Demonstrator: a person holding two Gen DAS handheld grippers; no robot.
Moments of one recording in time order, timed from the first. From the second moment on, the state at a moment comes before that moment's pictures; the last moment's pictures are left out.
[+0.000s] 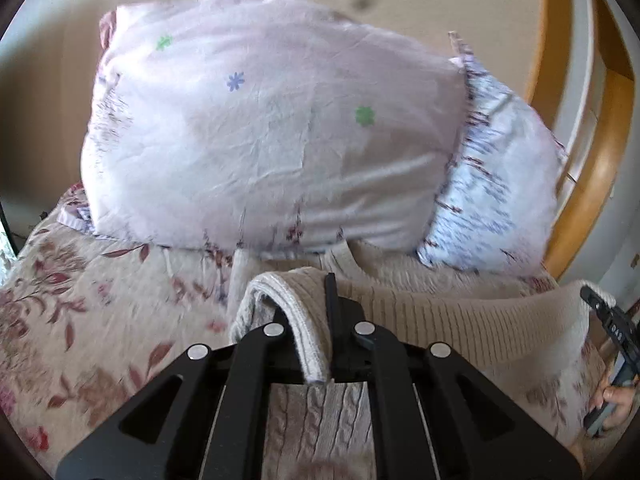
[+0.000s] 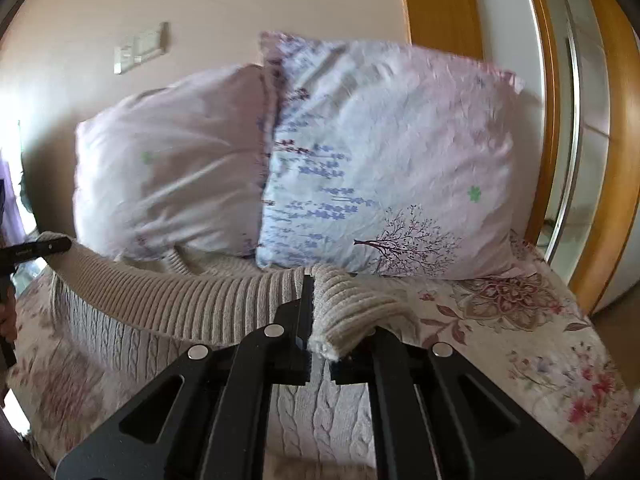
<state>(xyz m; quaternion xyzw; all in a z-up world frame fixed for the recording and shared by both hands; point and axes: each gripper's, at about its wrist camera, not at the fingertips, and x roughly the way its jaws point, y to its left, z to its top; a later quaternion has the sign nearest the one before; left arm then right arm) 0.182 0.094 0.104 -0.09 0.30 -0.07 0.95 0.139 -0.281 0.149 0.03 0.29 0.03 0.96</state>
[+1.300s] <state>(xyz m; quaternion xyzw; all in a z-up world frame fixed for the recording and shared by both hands) 0.200 0.139 0.015 -0.16 0.41 -0.08 0.90 0.163 -0.339 0.059 0.13 0.45 -0.01 0.88</state>
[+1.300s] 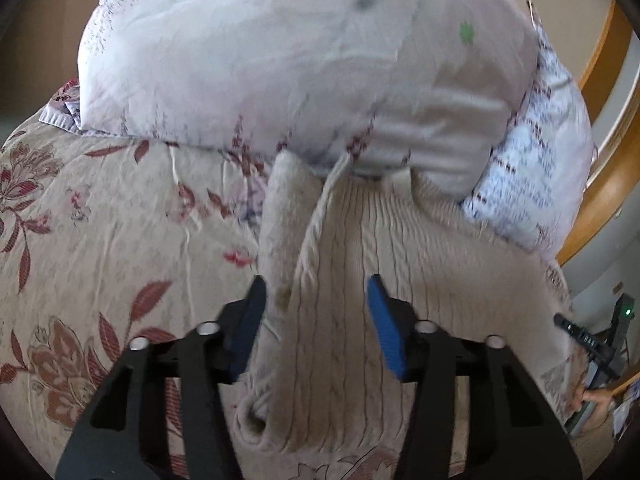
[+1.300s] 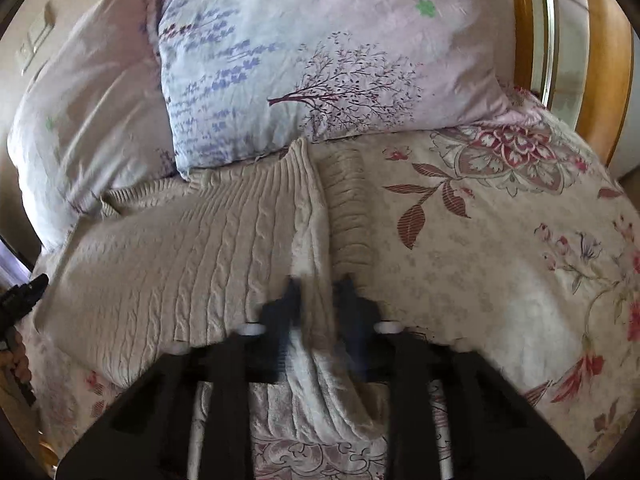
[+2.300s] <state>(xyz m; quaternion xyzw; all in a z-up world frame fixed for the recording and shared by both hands) 0.210 0.181 0.004 -0.27 0.41 -0.08 0.86 0.163 -0.306 0.090 0.10 0.41 0.00 0.91</state>
